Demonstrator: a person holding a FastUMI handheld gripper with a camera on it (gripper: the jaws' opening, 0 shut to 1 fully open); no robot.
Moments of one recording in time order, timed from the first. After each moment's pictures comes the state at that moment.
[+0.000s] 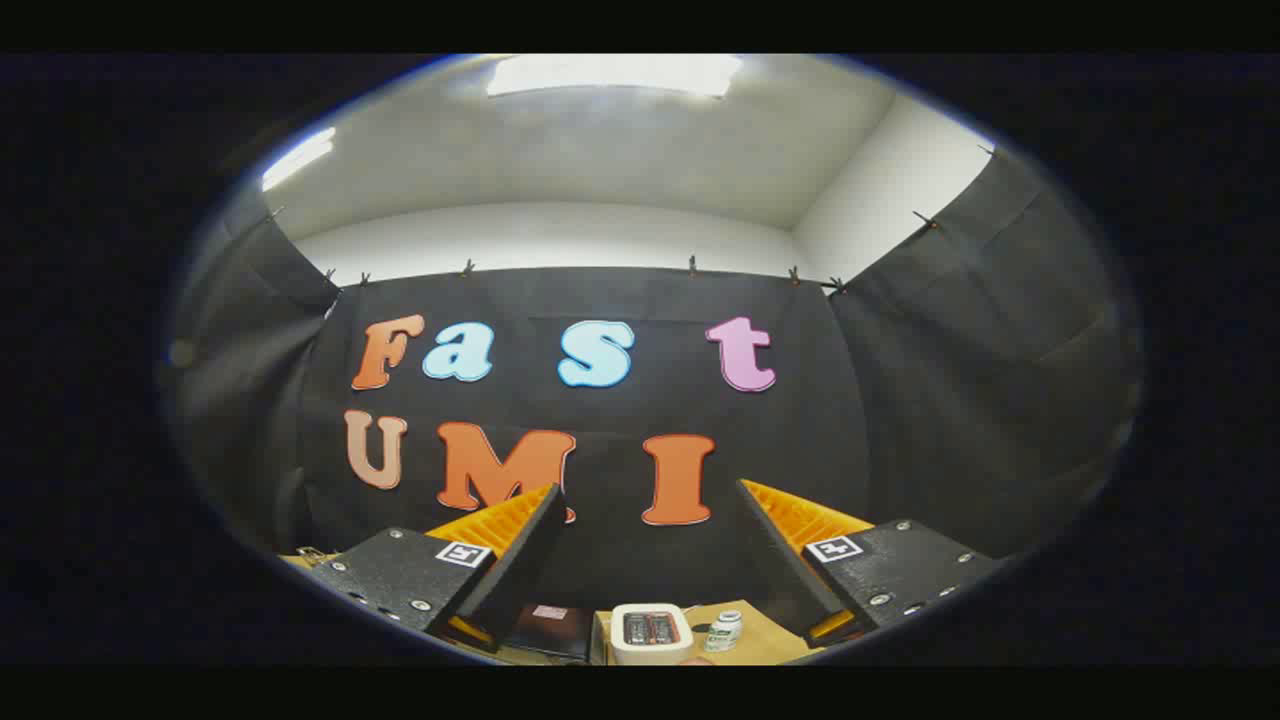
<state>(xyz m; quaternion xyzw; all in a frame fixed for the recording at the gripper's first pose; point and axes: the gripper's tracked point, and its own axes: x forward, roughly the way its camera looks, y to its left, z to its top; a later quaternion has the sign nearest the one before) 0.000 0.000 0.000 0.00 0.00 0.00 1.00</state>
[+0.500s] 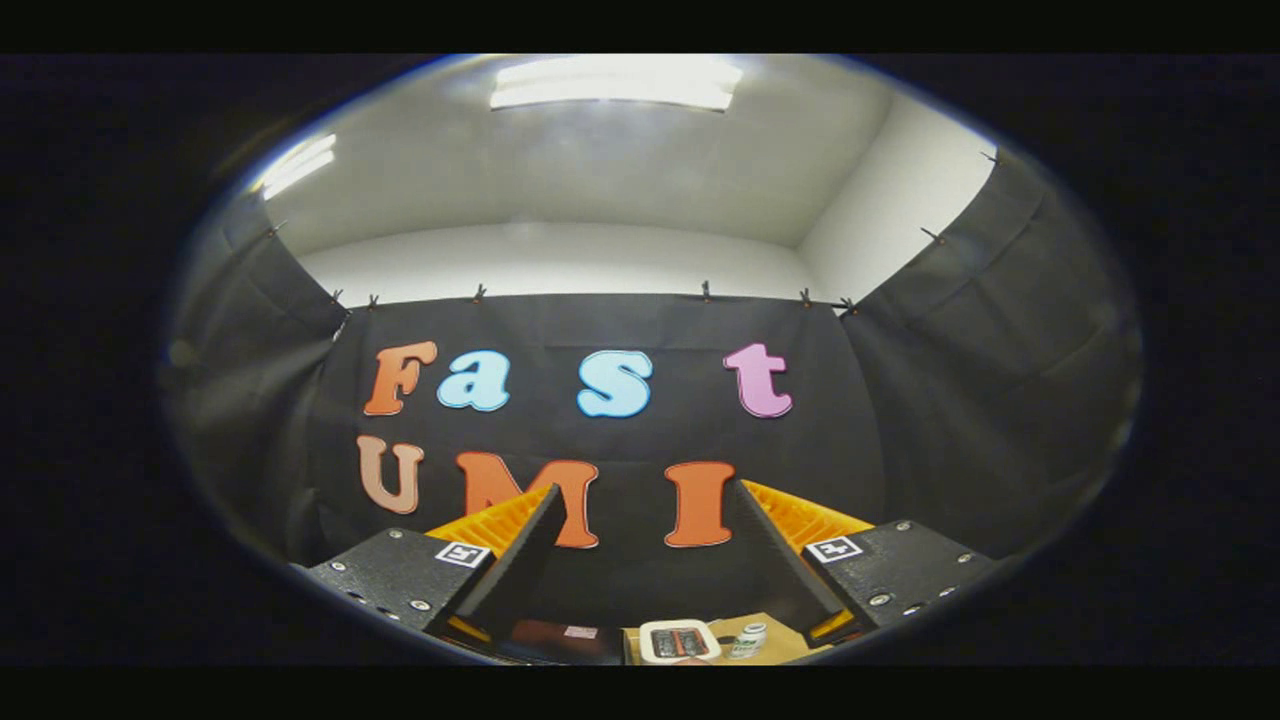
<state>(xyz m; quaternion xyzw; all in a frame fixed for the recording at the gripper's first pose) -0.001 0.025 0.038 0.01 -0.03 0.00 1.00</state>
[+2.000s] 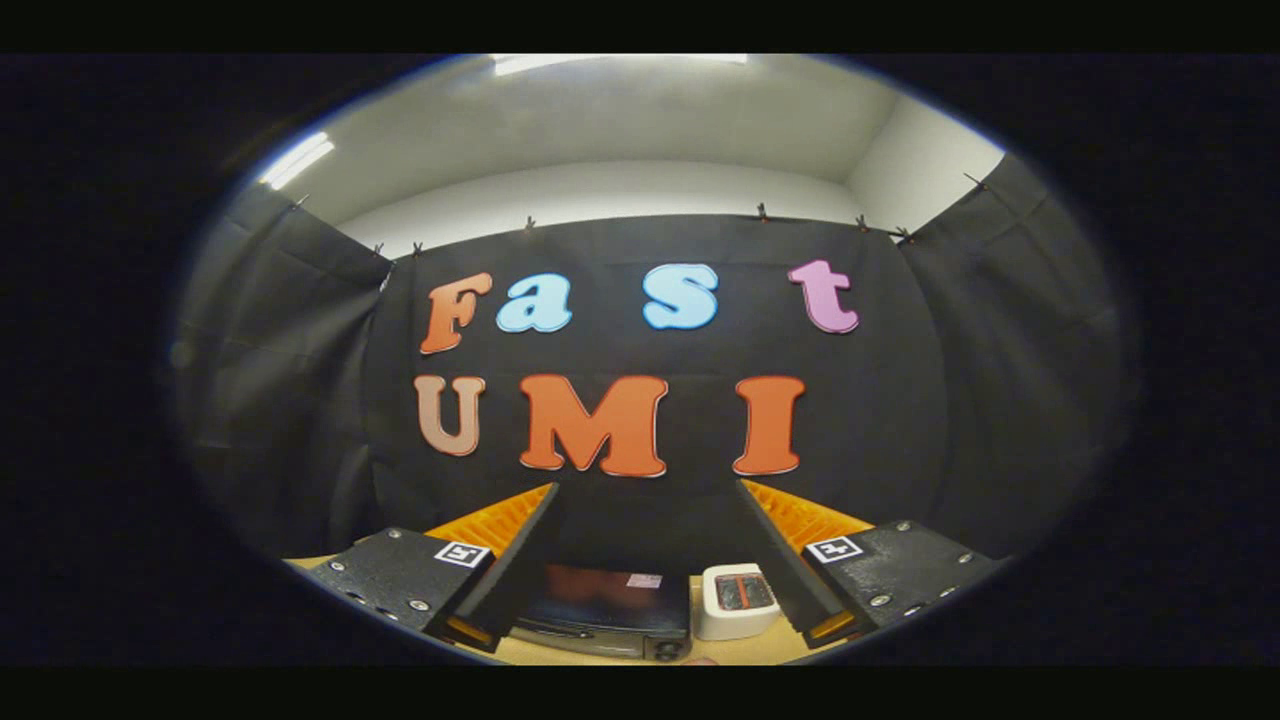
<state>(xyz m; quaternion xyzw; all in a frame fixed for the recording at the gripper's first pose) -0.023 0.115 -0.087 0.03 0.13 0.09 0.99</state>
